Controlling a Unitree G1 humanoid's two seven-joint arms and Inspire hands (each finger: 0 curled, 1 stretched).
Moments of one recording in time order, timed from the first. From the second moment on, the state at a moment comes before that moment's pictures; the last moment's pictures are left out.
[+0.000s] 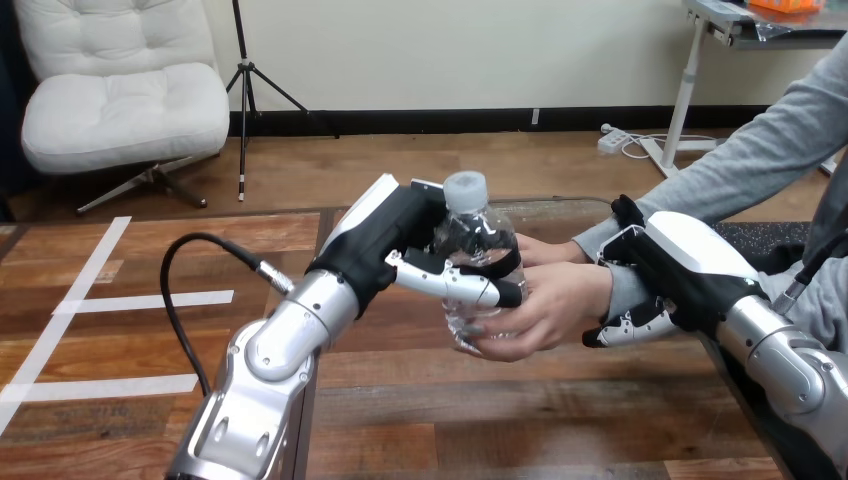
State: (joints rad) left arm -0.39 0.16 -0.19 0.19 0.21 0.08 -0.30; right arm -0.59 -0.59 0.34 1.04 -0.52 -0.59 -0.09
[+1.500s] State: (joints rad) left arm -0.41 0.15 -0.19 0.21 0.20 0.04 -0.30; right arm -0.59 -0.59 0.34 1.03 -0.51 -0.59 -0.08
